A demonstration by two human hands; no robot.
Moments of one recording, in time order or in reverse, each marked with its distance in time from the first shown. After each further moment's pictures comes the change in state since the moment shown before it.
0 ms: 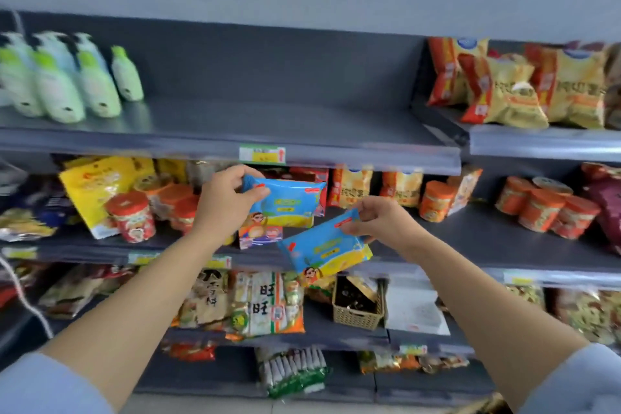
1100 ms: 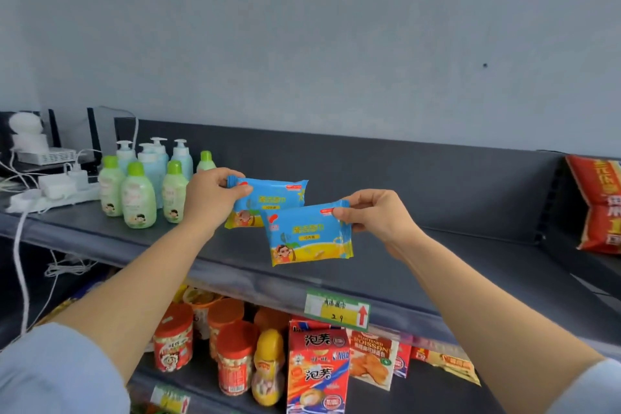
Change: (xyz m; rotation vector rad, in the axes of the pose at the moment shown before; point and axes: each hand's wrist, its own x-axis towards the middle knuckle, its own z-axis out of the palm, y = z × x) left_hand 0.245 -0.028 -0.121 0.025 0.444 -0.020; right_hand 0.250 -0.176 0.037 0.260 -0.043 -0.336
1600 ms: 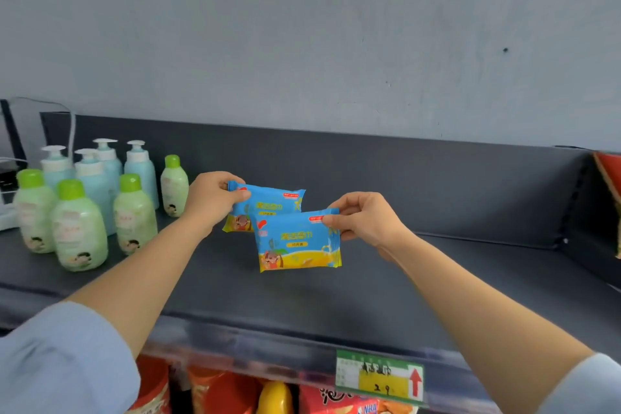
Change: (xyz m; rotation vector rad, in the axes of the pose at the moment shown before) left_hand 0.121 -0.069 0.054 0.034 -0.212 -0.061; right_hand 0.093 0.032 0.033 -0.149 0.043 0.086
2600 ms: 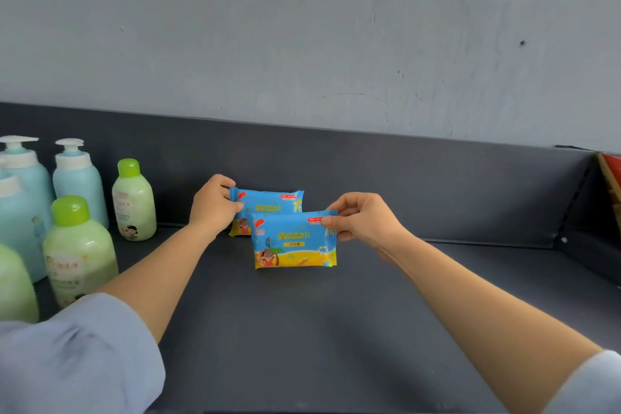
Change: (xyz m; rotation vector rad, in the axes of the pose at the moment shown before) left_hand 0.110 -0.070 0.055 0.071 -0.141 -0.002; right_hand 0.079 0.015 0.031 -0.079 0.144 0.101
